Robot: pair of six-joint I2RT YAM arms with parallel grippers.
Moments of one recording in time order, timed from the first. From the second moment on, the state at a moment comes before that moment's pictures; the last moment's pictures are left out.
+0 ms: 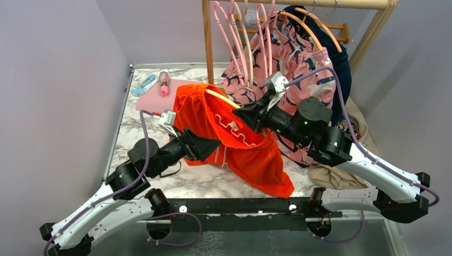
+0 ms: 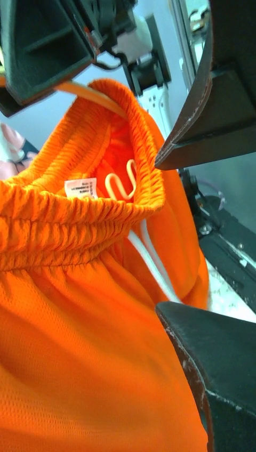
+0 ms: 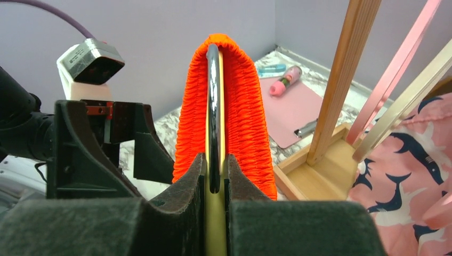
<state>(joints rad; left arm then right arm) -0.91 0.53 0.76 -0.30 -0.05 -0.84 1.09 1.09 1.32 -0.21 0.16 0.13</state>
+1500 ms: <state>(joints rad) -0.91 0.68 1.23 -0.29 0.30 0.09 1.09 1.15 1.65 -0.85 -0.13 -0.03</state>
